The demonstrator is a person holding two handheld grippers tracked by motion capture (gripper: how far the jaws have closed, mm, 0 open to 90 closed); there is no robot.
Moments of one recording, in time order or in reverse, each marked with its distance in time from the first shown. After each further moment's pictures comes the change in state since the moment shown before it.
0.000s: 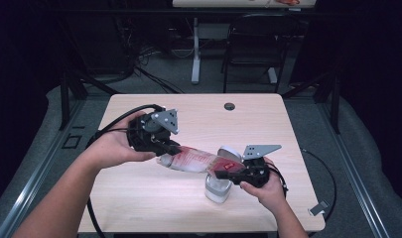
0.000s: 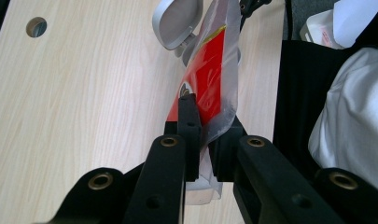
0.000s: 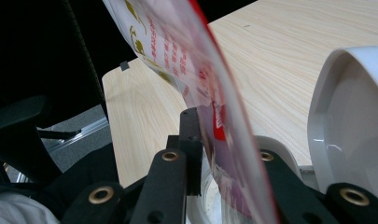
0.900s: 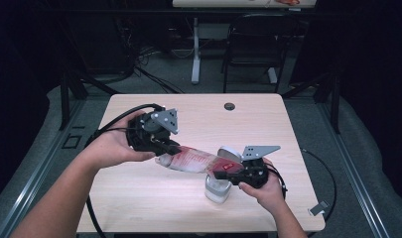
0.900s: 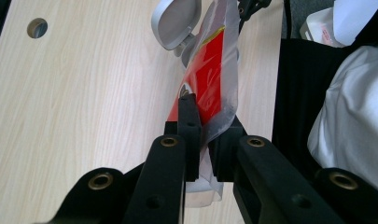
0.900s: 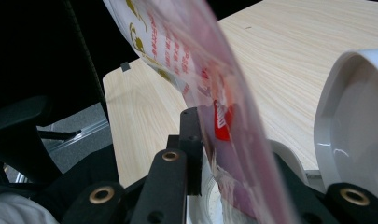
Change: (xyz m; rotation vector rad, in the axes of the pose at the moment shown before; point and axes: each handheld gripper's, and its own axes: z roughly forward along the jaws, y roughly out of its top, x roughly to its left) left arm -0.002 0.002 -0.004 0.007 0.008 0.004; right arm 0.002 0.000 0.003 -0.002 0.000 -0.009
